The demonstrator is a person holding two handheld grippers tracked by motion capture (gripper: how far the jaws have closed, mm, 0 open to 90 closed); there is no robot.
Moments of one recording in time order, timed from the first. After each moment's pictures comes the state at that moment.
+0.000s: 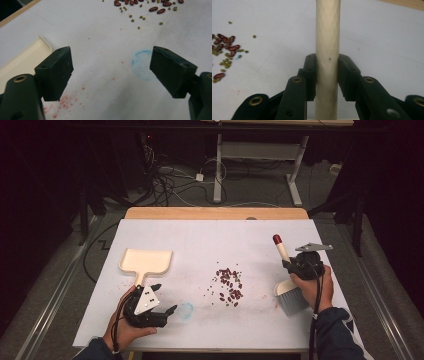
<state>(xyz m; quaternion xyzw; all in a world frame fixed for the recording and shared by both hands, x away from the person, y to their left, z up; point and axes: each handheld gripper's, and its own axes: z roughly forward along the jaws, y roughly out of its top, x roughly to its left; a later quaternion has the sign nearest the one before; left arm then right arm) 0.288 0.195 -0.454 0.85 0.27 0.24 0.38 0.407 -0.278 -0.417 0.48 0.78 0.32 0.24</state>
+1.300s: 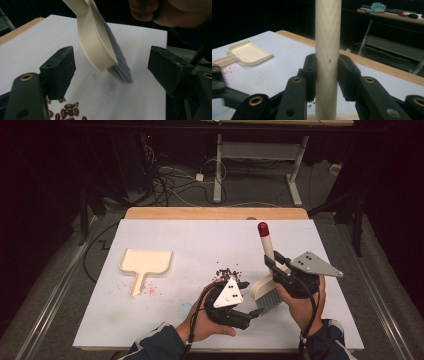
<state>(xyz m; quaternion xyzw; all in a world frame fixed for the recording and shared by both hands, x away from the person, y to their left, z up) 0.297 0.005 -0.402 0.83 0.16 0.11 0.53 0.313 -0.205 -0.350 0.37 0.72 0.49 0.33</state>
